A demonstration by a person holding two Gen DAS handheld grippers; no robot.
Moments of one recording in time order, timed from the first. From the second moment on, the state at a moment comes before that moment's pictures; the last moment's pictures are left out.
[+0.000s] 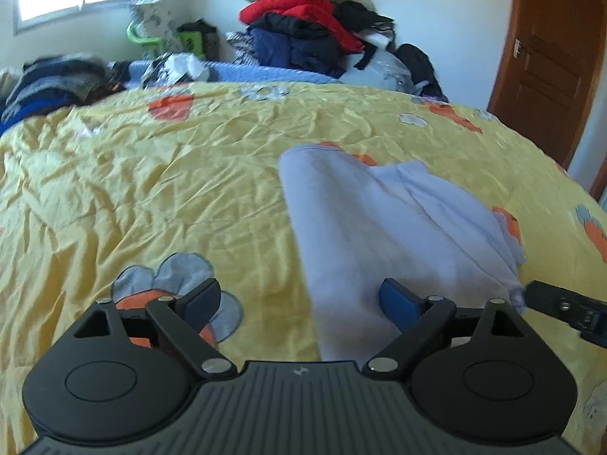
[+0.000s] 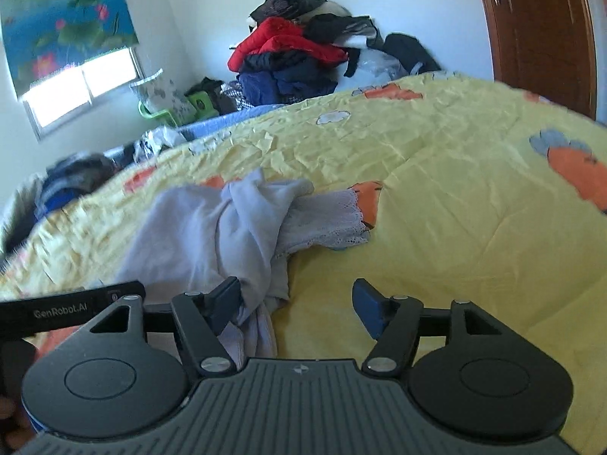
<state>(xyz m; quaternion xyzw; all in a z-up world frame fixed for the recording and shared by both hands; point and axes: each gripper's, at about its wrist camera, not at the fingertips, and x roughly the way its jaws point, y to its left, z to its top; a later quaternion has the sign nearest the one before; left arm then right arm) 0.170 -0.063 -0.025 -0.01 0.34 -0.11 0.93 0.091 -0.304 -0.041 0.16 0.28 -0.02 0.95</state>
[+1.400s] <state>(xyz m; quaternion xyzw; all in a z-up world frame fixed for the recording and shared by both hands) 0.183 0.009 0.005 -0.07 0.32 -0.13 0.94 0.169 -0.235 -0.025 0.25 0.27 0.18 0.91</state>
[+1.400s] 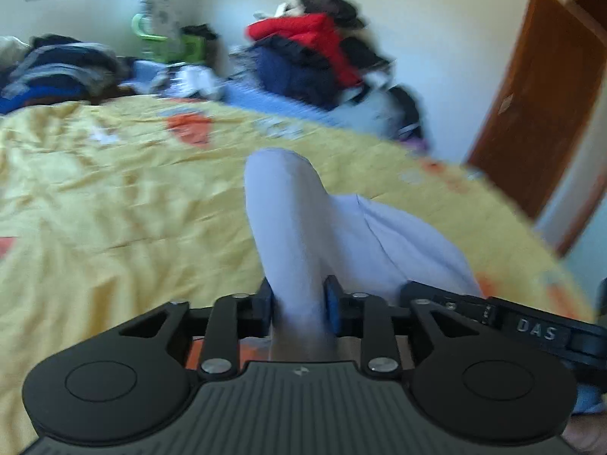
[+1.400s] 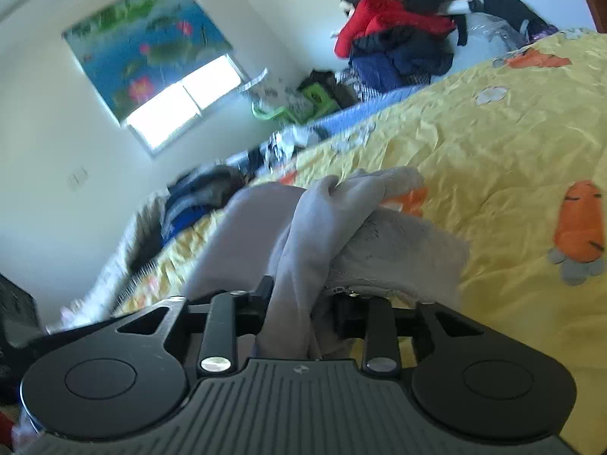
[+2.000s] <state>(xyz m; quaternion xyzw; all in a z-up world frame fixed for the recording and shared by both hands) 0.114 -0.002 -0.021 0.01 0.32 -0.07 0.94 0.111 -0.198 -0.037 0.02 0.31 0.06 0.95</state>
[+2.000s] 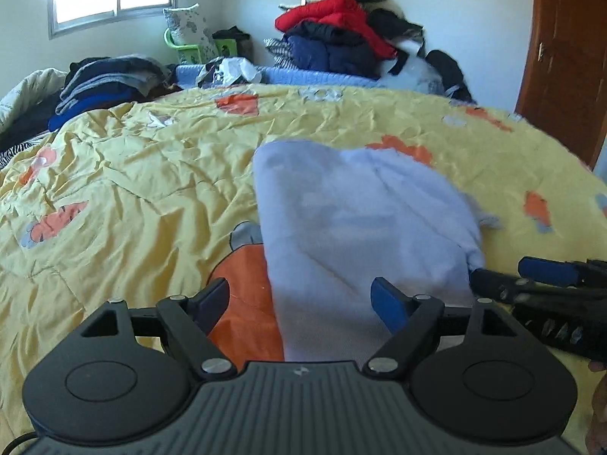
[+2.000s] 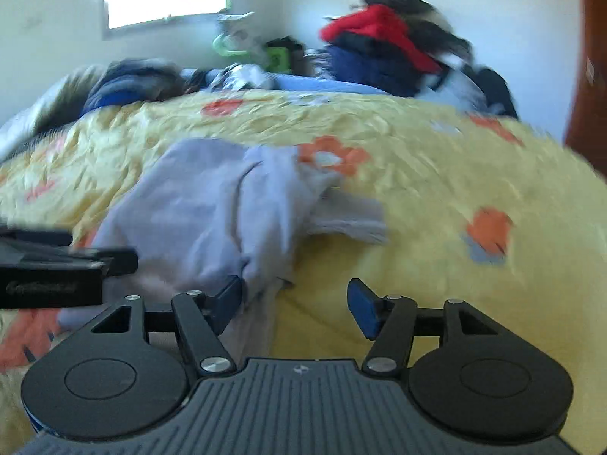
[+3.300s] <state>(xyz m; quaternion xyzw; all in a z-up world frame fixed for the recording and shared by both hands) 0.028 0.025 -0.047 0.00 0.35 0.00 0.94 0.005 -0.160 -0.039 0.02 0.33 0.07 0.94</state>
